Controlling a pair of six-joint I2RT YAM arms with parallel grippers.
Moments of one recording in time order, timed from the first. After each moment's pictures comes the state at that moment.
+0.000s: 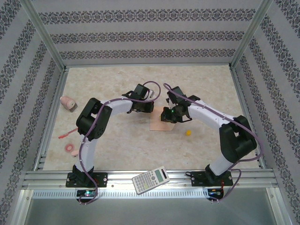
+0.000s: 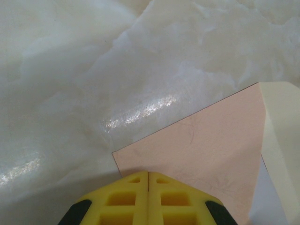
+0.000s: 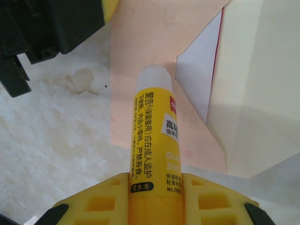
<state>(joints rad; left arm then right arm) -0.52 2.12 1.40 -0.23 0.26 -0.32 0.50 1.62 1.11 -0.69 -0.30 0.60</state>
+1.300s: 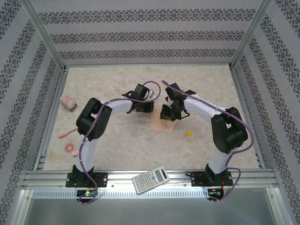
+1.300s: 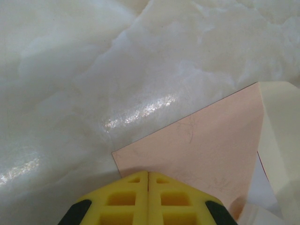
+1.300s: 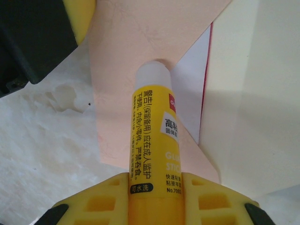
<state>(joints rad) -0.52 2.12 1.40 -0.23 0.27 -0.32 0.46 1.76 1.22 -0.76 -0.32 0.58</state>
